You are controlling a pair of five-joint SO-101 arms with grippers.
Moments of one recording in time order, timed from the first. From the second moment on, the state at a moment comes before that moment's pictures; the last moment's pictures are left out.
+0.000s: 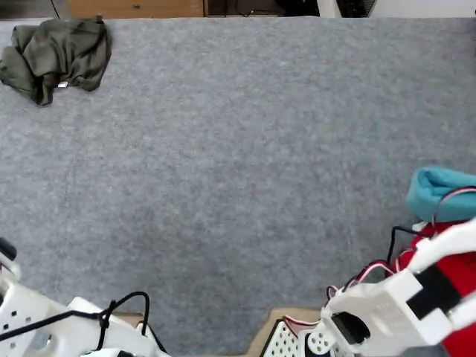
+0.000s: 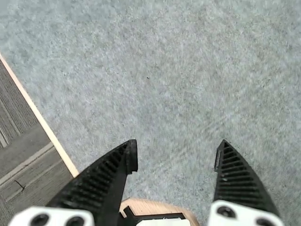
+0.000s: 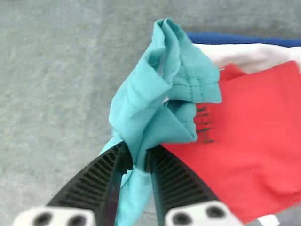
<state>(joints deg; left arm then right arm) -69.6 -60.7 22.9 99.1 -22.4 55.4 4.9 -32.5 101.3 -33.7</state>
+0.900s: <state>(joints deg) -69.6 -60.8 20.0 99.1 -22.4 76.7 -7.1 -1.5 101.3 -6.3</state>
